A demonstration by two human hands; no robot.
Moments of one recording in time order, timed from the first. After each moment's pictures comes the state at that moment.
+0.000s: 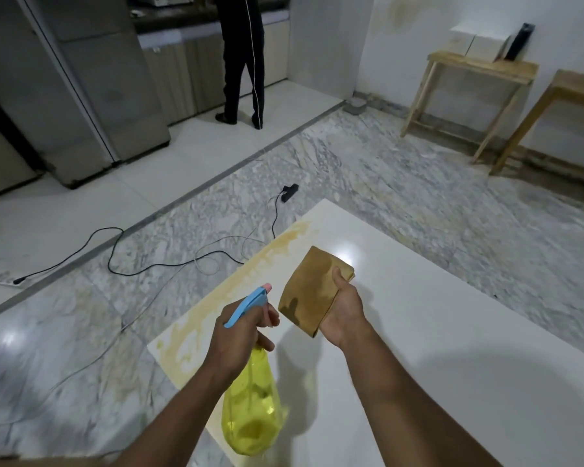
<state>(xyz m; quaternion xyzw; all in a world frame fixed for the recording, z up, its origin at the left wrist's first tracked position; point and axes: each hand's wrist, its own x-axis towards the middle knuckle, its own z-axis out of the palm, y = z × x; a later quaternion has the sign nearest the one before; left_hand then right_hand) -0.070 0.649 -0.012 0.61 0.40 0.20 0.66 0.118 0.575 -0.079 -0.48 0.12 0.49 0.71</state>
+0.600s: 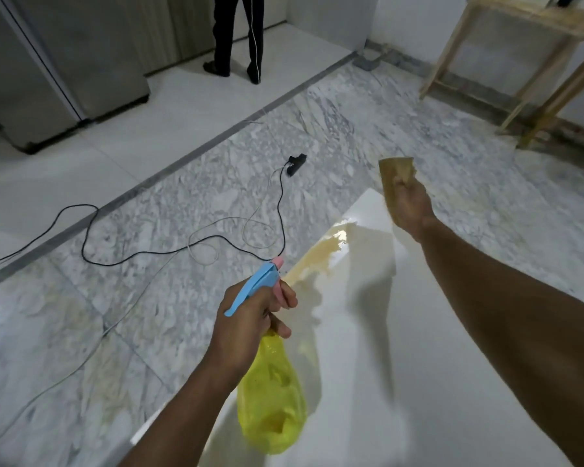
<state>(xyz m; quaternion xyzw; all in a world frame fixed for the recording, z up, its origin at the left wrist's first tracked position) 0.003 0.836 -0.071 0.54 0.36 0.19 0.73 0.348 0.788 -0.116 -0.85 -0.09 0.17 0.50</state>
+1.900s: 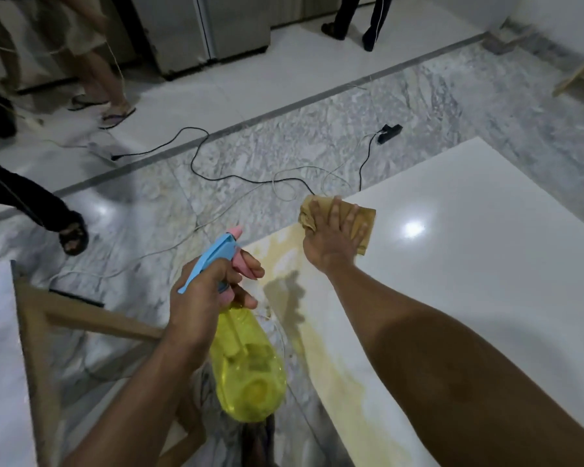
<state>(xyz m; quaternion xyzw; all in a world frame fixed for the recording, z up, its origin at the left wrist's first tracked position) -0.247 0.725 -0.096 0.49 0.49 0.35 0.63 -0.021 0.777 -0.246 -0.87 -0.46 0.19 0.02</state>
